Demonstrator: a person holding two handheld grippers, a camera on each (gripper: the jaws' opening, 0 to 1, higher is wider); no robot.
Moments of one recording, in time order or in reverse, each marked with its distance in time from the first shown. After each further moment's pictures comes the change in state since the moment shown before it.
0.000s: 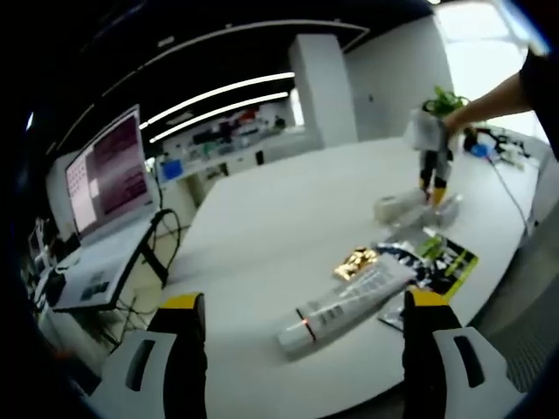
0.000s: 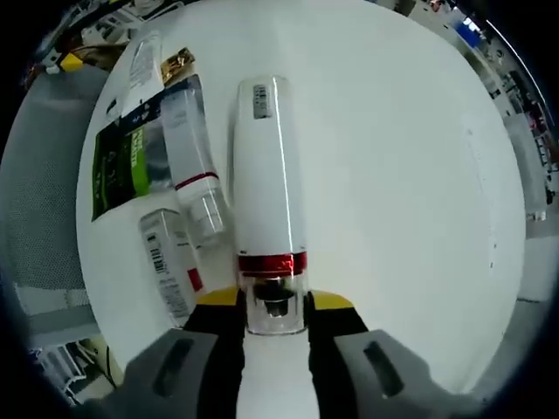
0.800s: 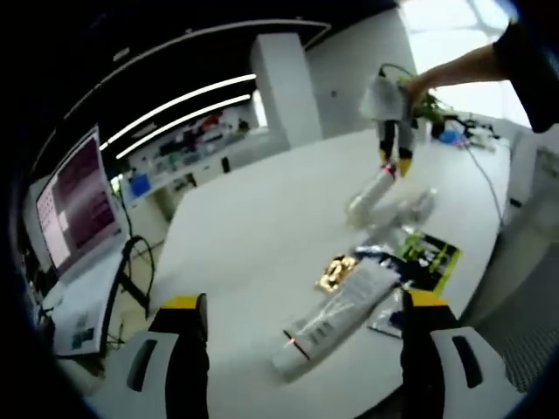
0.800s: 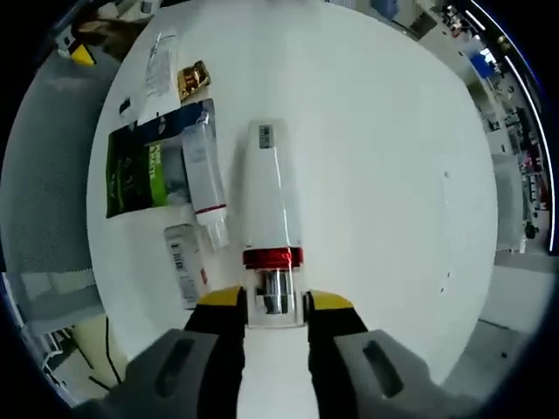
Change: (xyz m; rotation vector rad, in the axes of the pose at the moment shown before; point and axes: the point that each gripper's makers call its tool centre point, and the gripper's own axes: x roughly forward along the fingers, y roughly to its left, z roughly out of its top) left arm 0.018 -0.008 0.022 0.101 -0.007 -0.161; right arm -0.056 -0.009 0.034 -0.125 0.078 -0.090
